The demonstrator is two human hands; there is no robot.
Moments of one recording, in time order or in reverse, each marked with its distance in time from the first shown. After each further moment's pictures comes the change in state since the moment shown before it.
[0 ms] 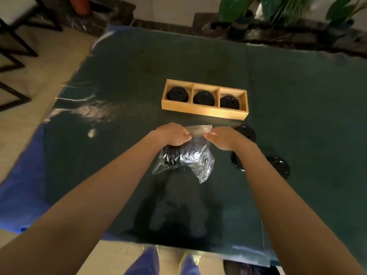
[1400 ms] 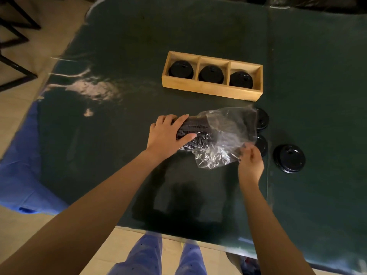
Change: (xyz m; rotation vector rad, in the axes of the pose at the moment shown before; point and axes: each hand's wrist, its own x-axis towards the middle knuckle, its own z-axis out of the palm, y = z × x) left_hand -0.012 -0.016 0.087 0.033 0.544 -0.059; right_hand -0.016 0.085 0.135 0.980 0.770 0.447
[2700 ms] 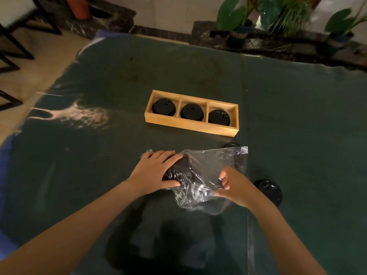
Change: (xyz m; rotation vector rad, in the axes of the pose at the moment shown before) left_hand 0.020 0.009 -0.008 0.126 -0.090 0.333; right_hand 0.046 -0.074 -0.045 -0.702 -0.816 -0.340
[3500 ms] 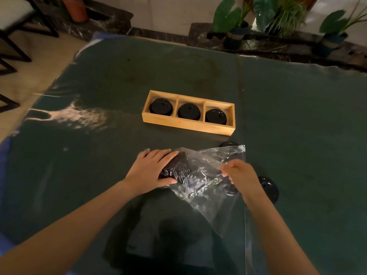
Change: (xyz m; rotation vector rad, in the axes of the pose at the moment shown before) left_hand -0.004 0.004 0.001 0.027 0.074 0.014; right_hand -0.006 -0.007 -0.010 0.570 0.355 0.180
